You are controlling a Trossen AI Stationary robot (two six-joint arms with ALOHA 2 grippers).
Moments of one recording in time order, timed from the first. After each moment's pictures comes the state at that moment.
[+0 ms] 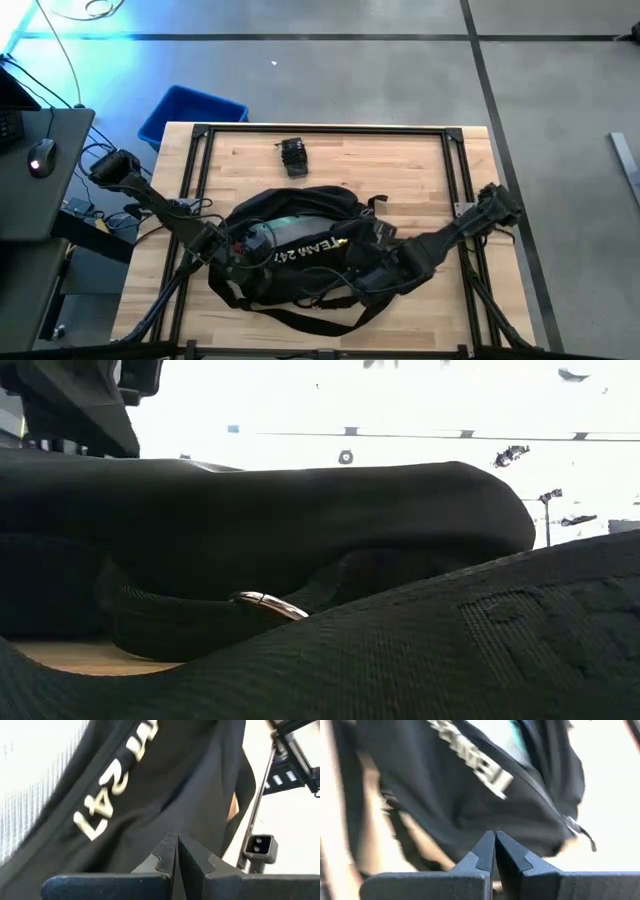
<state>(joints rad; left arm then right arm) -0.61 1.34 0.79 -0.30 -0.33 -1.26 0.54 1.87 1.87 -1.29 0.47 0.77</state>
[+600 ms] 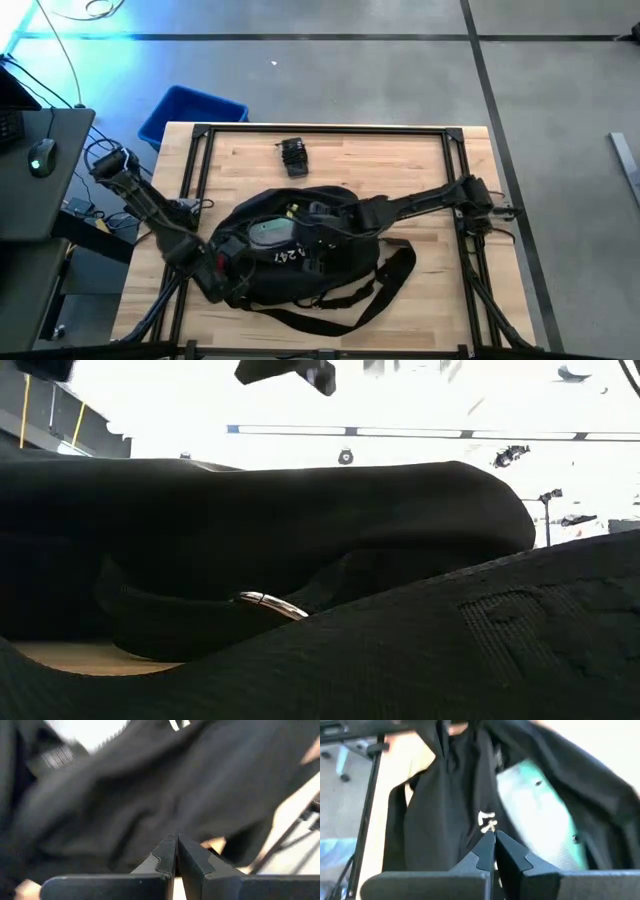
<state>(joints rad) -0.83 1.34 0.95 -0.88 -0.24 -1.66 0.24 2.03 1.87 -0.72 0.11 0.30</state>
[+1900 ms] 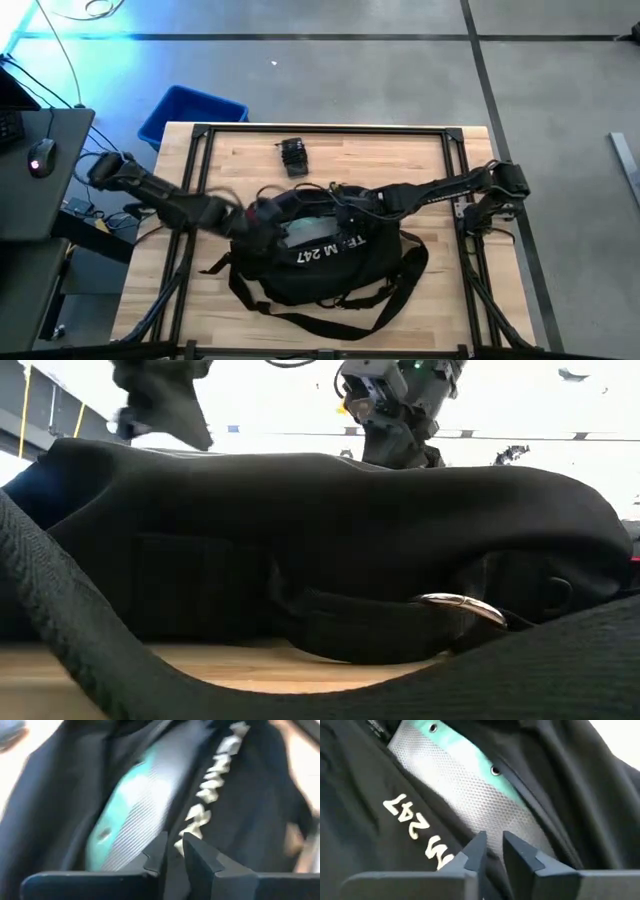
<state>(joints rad) -0.32 1.34 0.99 -0.54 -0.34 -0.89 0.13 1.71 1.29 -0.63 0.11 0.73</state>
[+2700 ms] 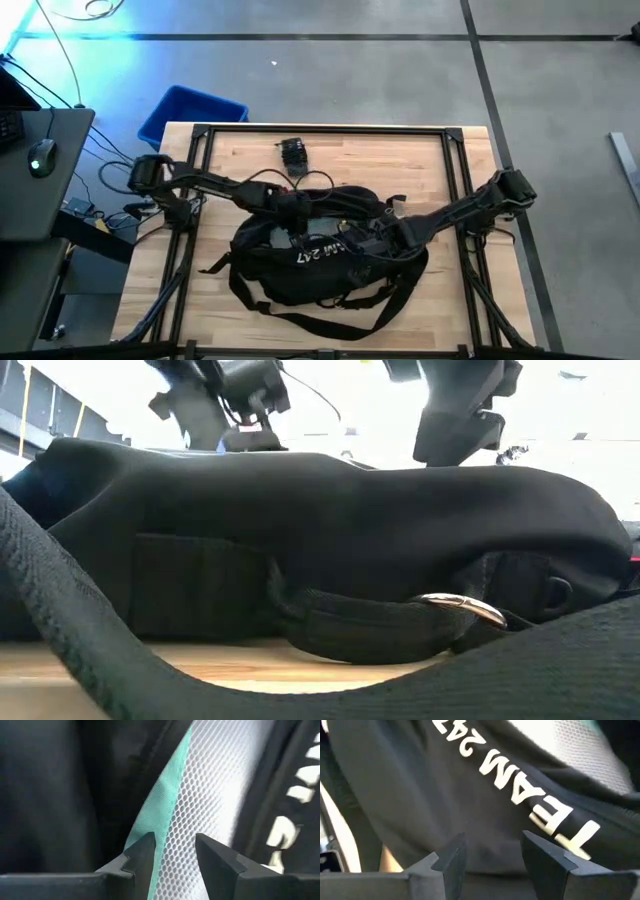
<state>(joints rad) 0.00 1.69 0.99 -0.41 0.06 -0.55 0.39 1.71 1.29 -0.72 0.18 0.84</state>
